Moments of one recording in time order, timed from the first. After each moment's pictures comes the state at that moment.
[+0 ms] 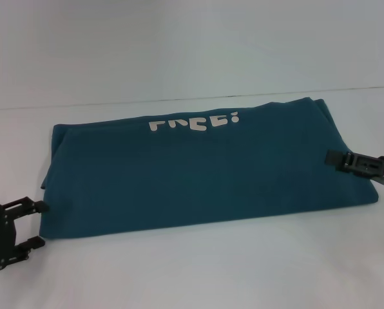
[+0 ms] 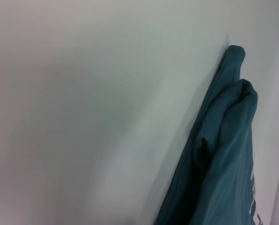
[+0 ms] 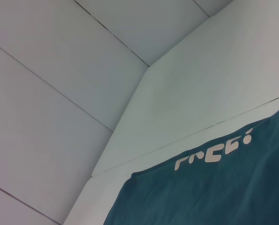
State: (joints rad) left arm -0.45 -2.04 0.41 0.58 2.22 1.31 -2.80; right arm 0.43 1.94 -0.56 -0.54 -1.88 -1.52 1.96
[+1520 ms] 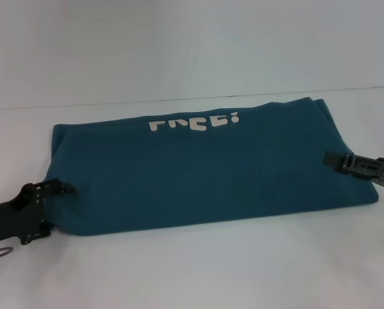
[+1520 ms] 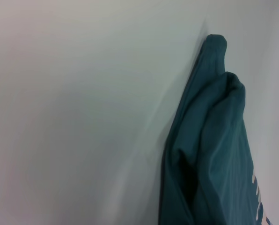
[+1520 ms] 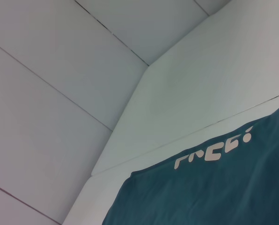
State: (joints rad) left arm -0.56 -2.05 0.45 0.49 2.22 1.15 -2.72; right arm 0.43 1.94 -0.56 -0.53 -1.88 -1.51 1.96
